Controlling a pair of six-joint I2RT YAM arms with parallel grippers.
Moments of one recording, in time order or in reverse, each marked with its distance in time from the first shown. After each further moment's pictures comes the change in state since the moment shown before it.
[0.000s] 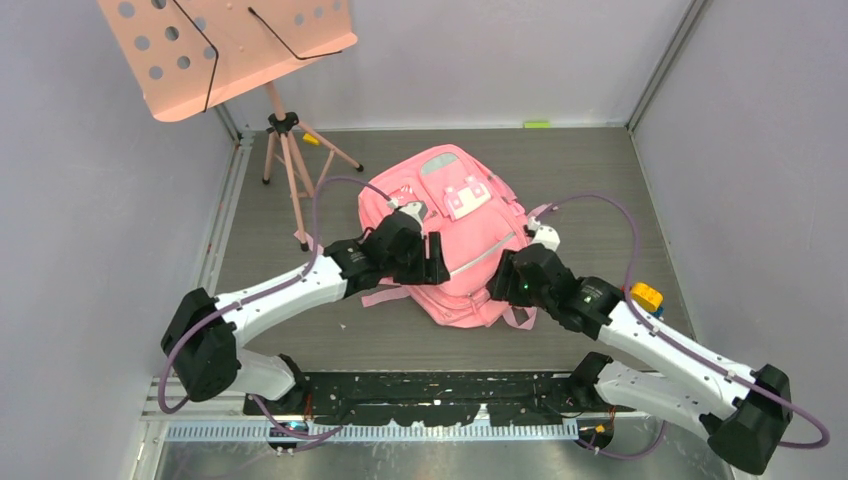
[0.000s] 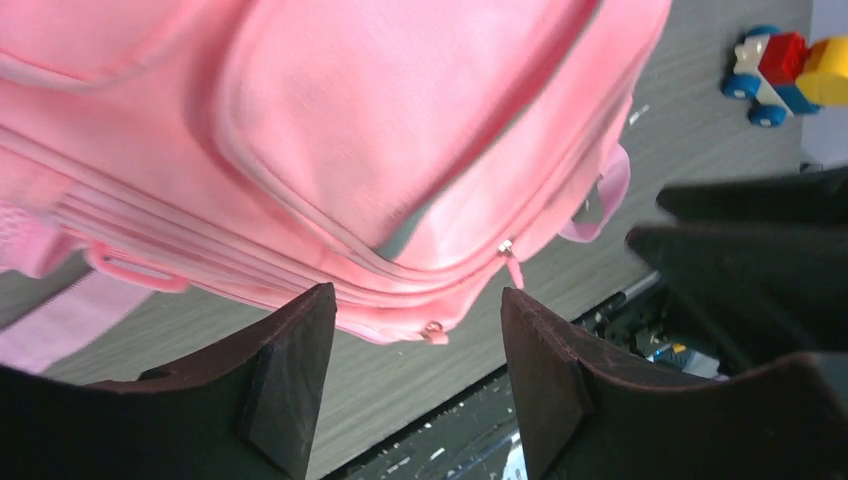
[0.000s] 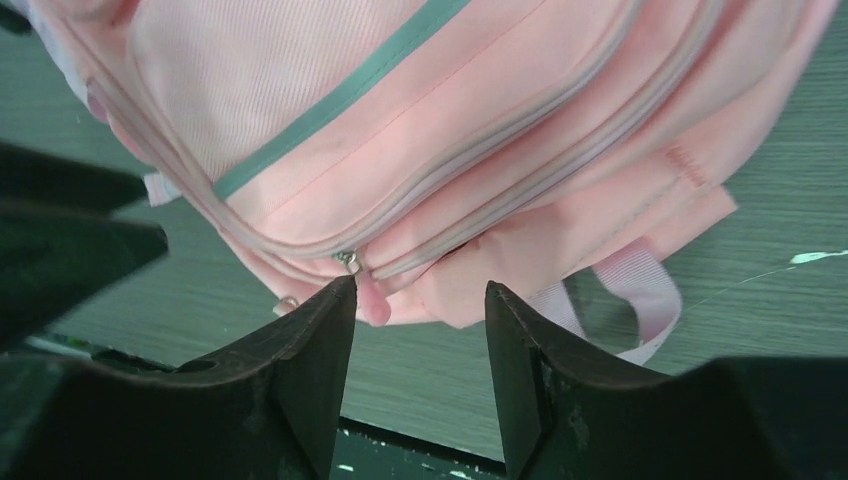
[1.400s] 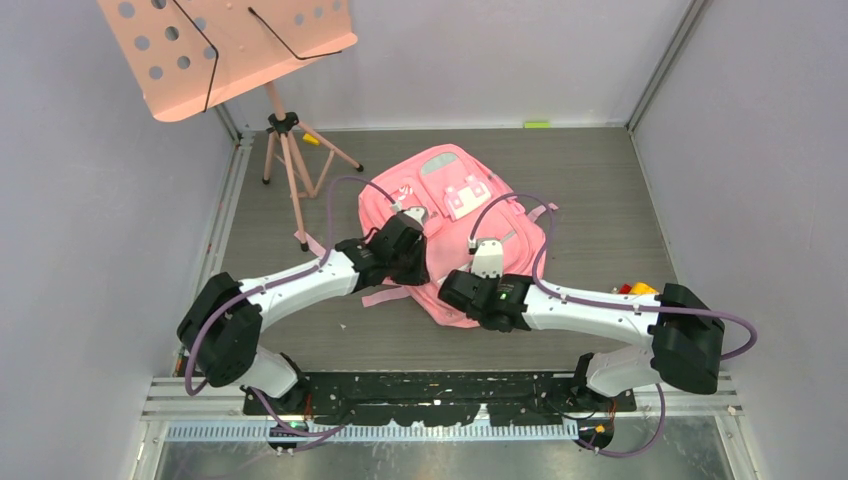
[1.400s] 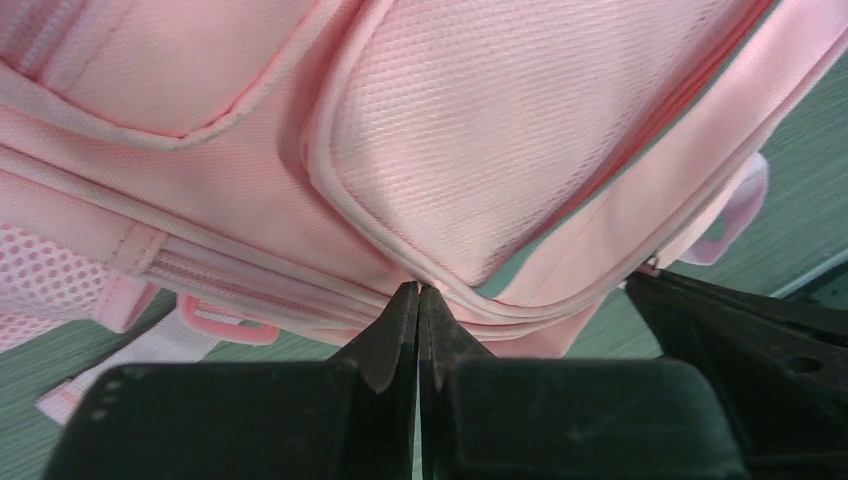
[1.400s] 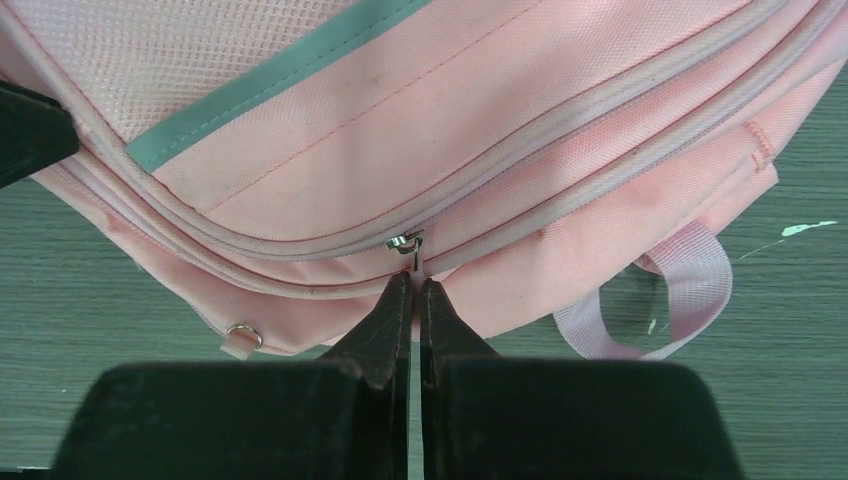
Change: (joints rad) left arm 0.090 0.098 -0.041 0.052 -0.005 0.117; right arm 0.374 0.498 0.174 -0.105 0.373 0.180
